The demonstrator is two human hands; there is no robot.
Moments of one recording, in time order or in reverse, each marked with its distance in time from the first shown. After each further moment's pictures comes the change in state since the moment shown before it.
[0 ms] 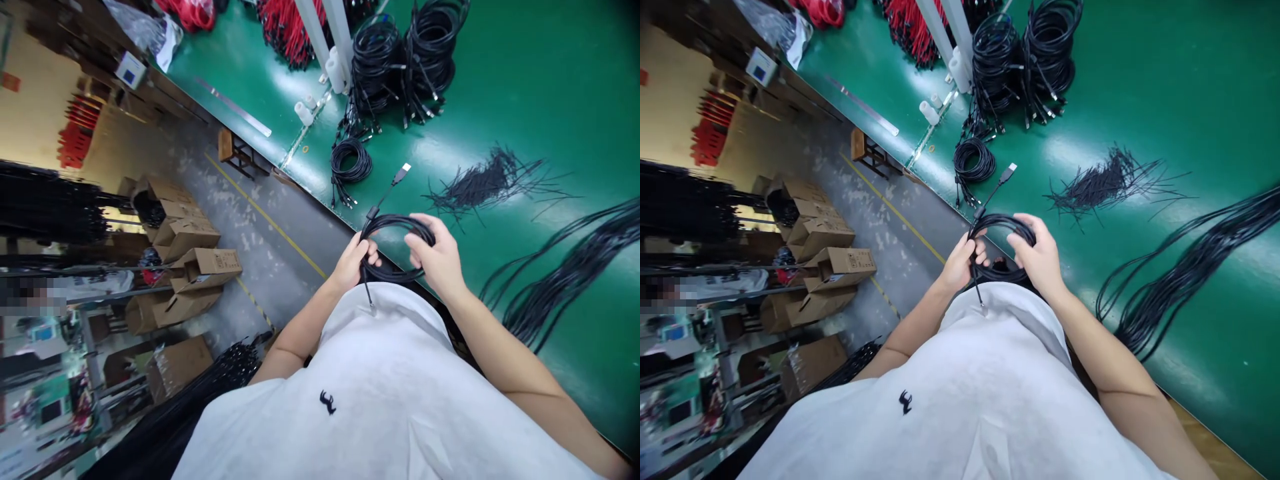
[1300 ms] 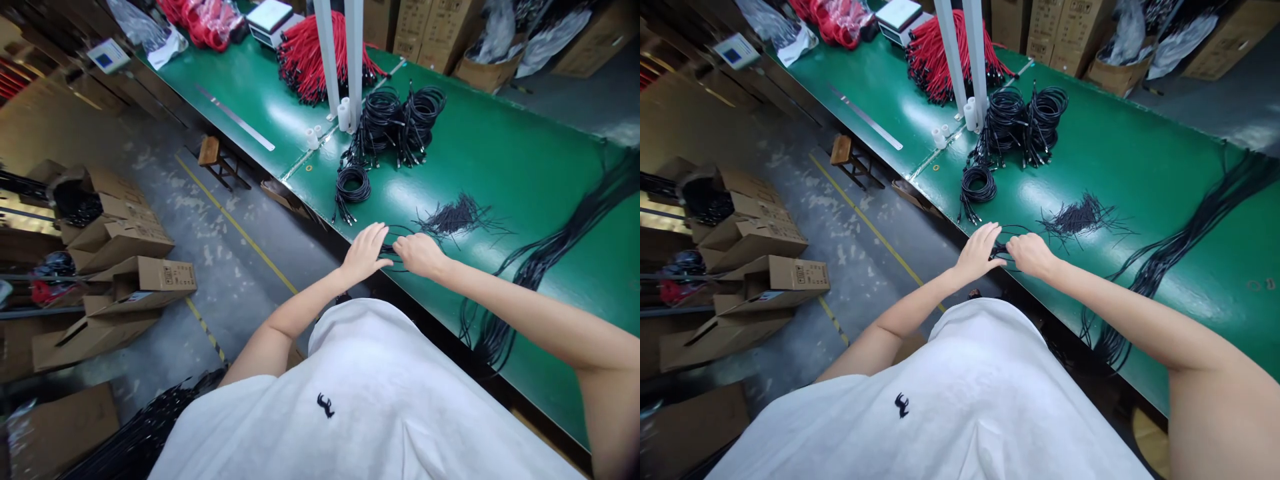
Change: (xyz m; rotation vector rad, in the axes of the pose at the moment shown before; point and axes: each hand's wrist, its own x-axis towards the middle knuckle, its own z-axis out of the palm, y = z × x) left_hand 0.045 -0.001 -0.040 1.542 -0.269 0.593; right_hand 0.036 -0.018 0.022 -2.014 -0.696 -0.481
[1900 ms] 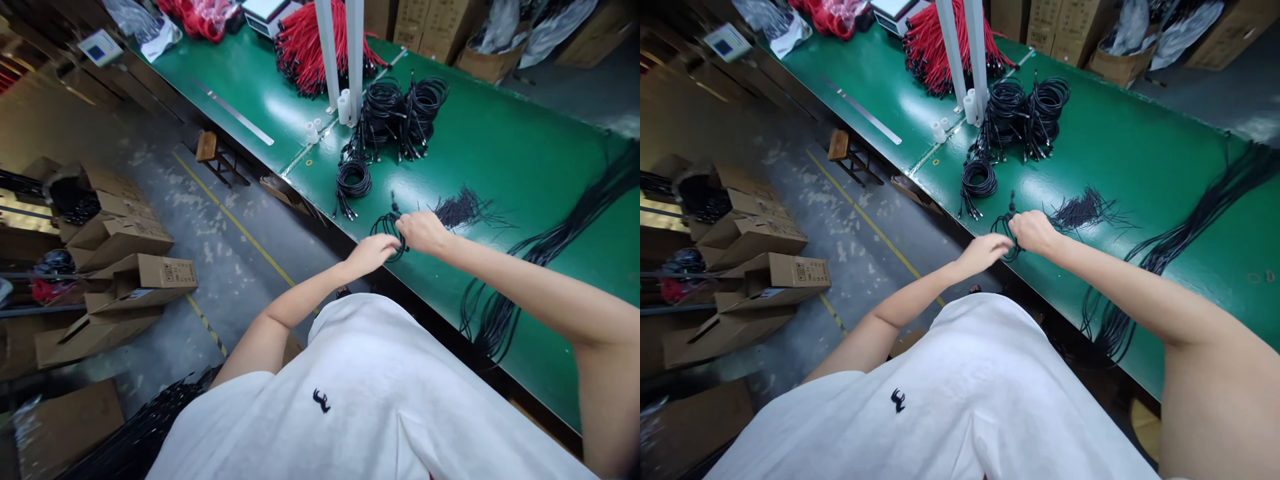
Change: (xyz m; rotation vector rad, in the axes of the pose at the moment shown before) left_hand 0.013 0.005 -0.020 -0.226 -0.070 0.025; right_hand 0.018 0.015 -0.022 -0.030 0.027 0.048
